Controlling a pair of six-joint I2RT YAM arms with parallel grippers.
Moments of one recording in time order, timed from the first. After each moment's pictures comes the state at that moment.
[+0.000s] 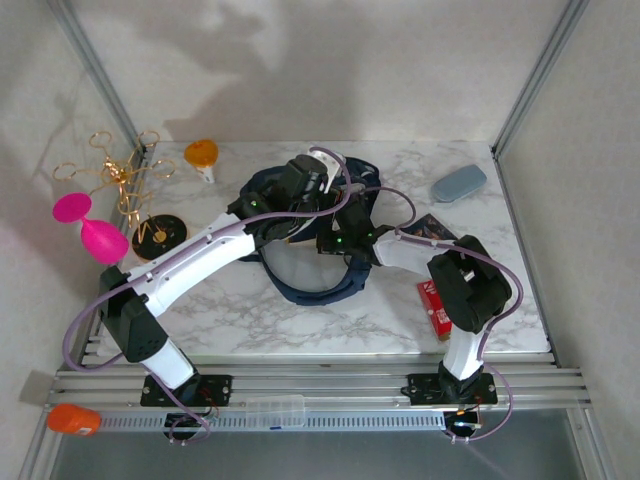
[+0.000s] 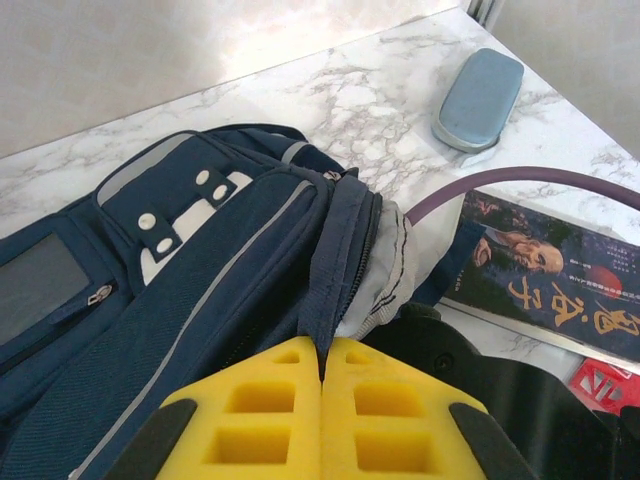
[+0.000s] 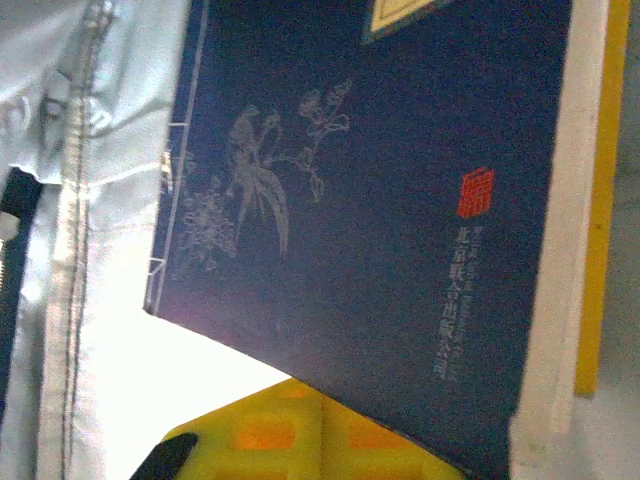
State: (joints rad) left arm -0.79 1.62 1.57 -0.49 -0.21 -0.21; right arm 0.68 1.82 1.09 -0.06 -0.15 0.61
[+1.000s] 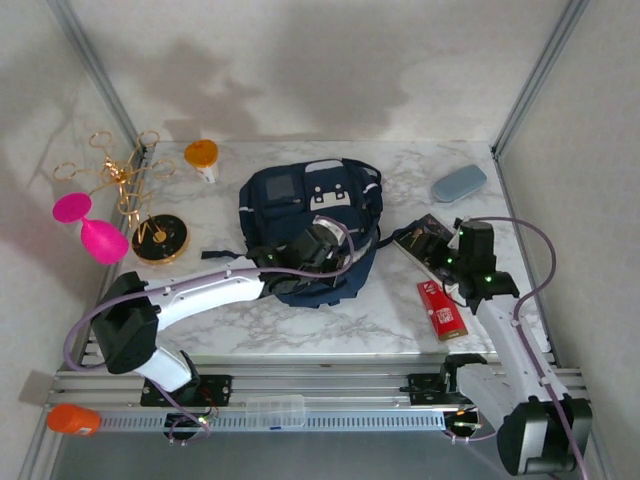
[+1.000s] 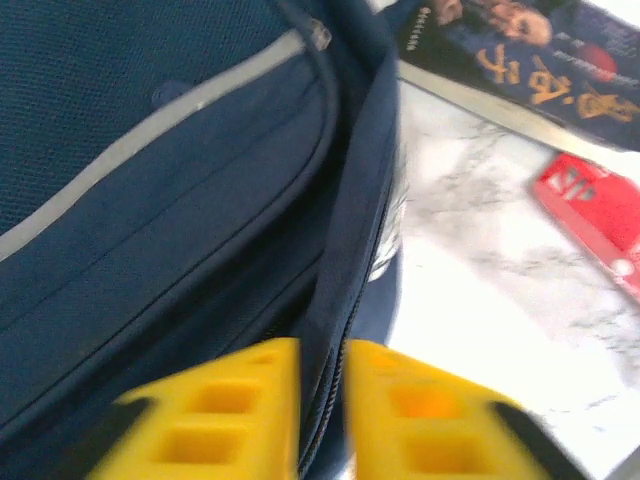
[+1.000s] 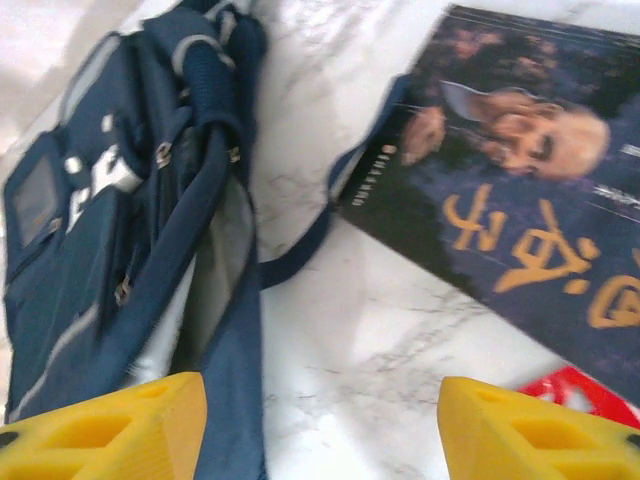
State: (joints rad) left arm -0.96 1.54 1.10 -0.33 -0.16 -0.48; right arm 0.06 0.93 0.67 -0.49 -0.24 0.60
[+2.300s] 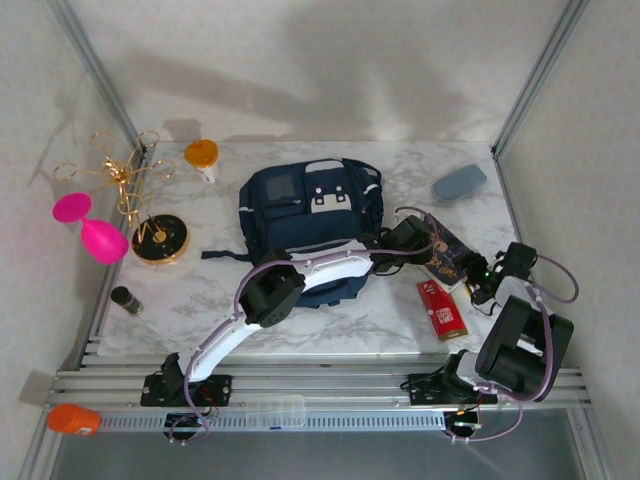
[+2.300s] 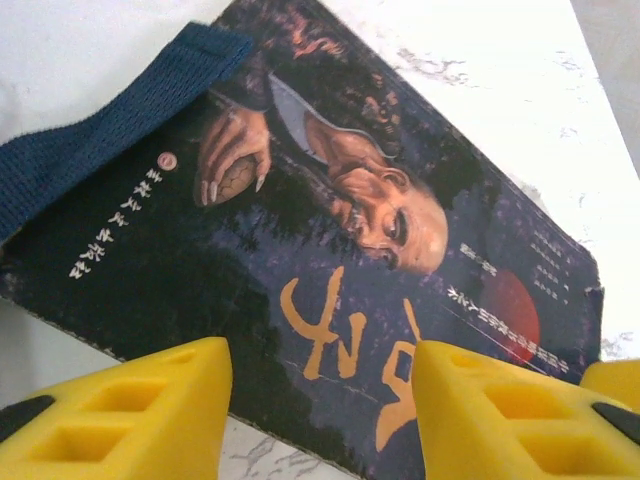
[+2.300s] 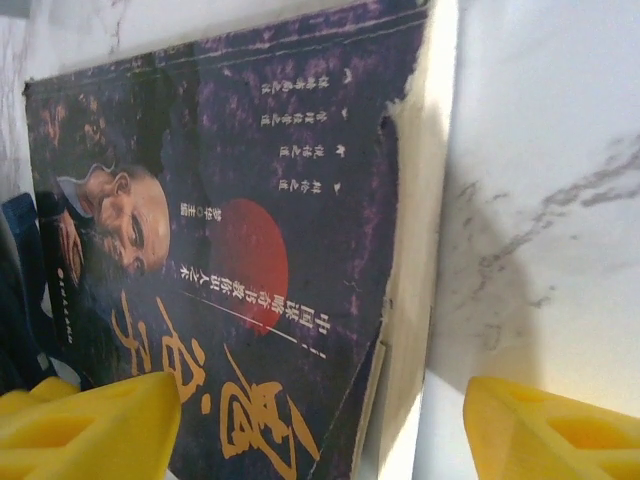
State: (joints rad) left arm -1.00 2.52 2.10 -0.27 -0.11 -0.78; right arm -0.46 1.34 0.54 -0.26 -0.49 0.57
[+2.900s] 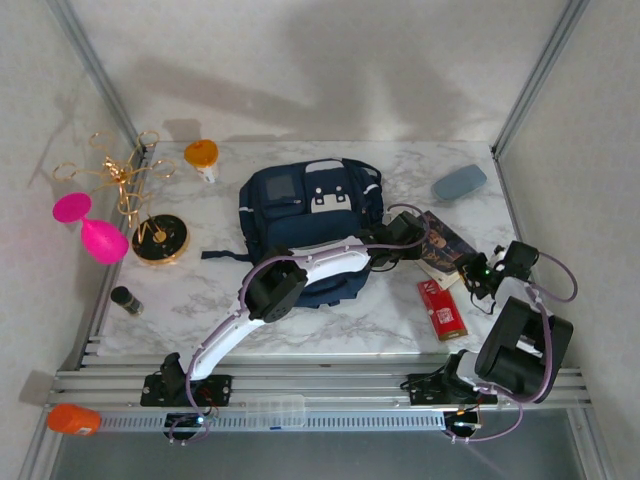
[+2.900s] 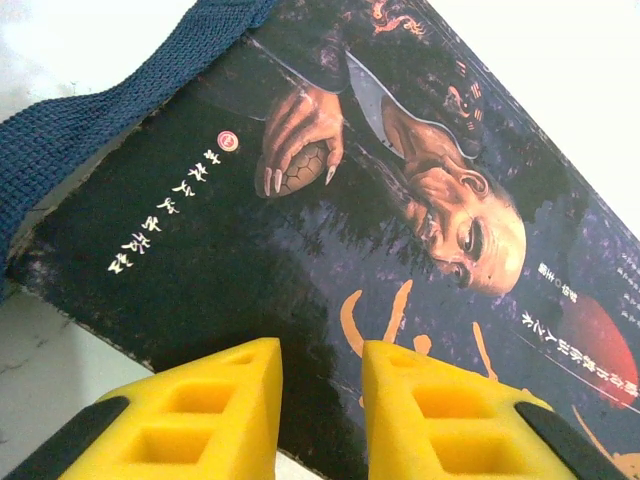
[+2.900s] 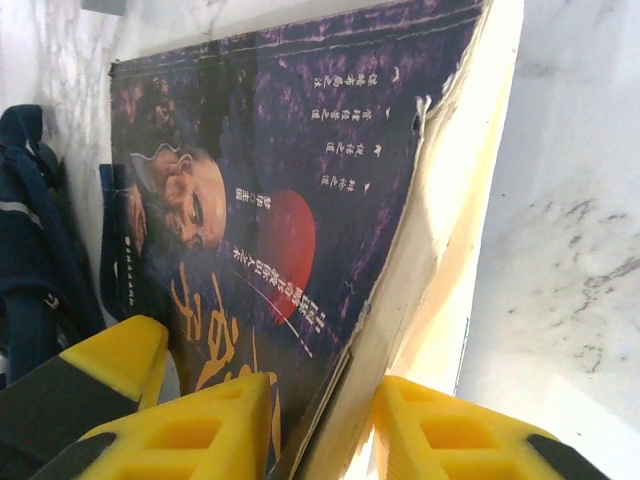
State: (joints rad) left arm -0.96 2.57 2.13 -0.28 -0.07 -0.83; right arm -0.46 1.31 0.54 -0.20 -0.57 0.57
